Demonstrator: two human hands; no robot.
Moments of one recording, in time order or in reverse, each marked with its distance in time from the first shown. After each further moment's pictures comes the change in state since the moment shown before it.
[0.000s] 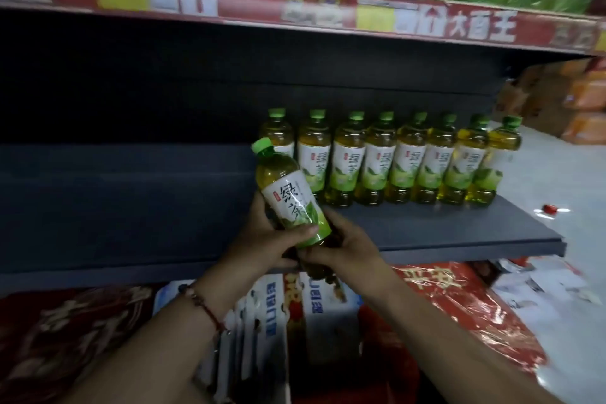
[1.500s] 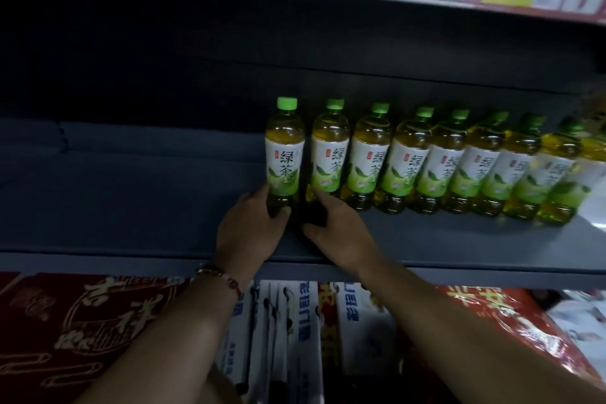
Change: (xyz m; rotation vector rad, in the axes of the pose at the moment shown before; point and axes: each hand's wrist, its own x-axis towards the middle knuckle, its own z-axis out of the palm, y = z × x) left_hand 0.056 -0.037 -0.097 0.905 0.391 0.144; right_hand 0.094 0.014 0.069 -0.596 -0.058 -0.150
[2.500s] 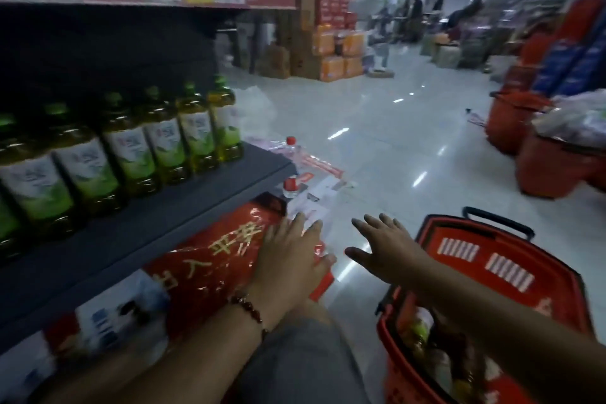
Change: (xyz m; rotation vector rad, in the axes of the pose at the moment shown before) left_hand -0.229 0.318 0.216 0.283 -0.618 0.995; right_hand -0.396 0.180 -0.254 -0.674 0.160 0.890
